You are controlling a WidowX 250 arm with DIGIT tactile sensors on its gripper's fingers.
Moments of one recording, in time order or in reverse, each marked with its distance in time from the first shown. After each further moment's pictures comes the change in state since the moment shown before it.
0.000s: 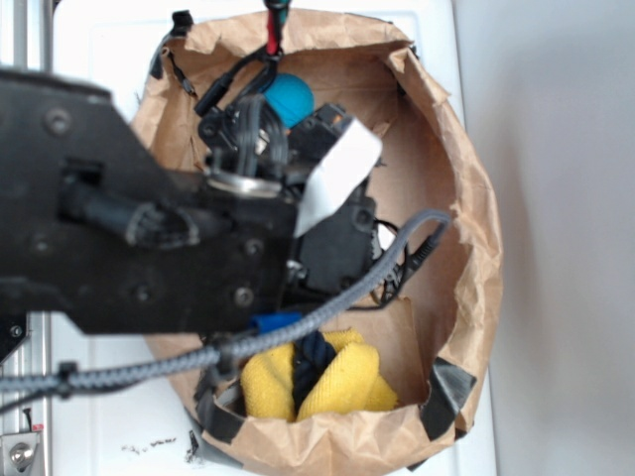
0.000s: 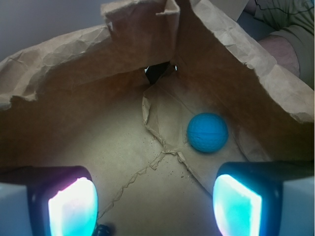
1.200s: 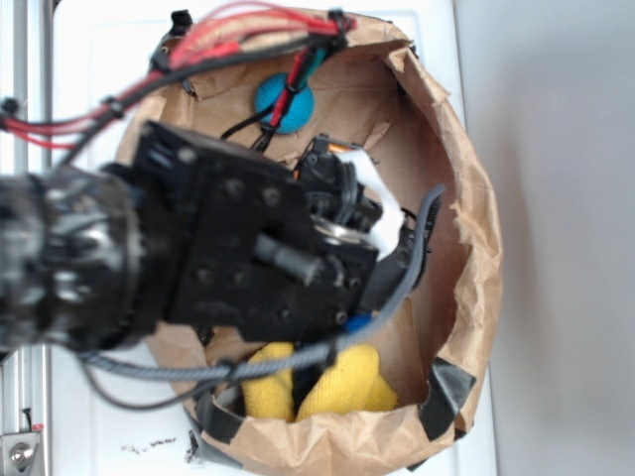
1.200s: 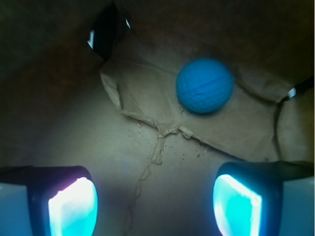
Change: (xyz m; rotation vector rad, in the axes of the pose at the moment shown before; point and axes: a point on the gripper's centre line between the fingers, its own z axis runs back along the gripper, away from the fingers) arm -0.019 0.008 -0.069 0.156 0.027 0.481
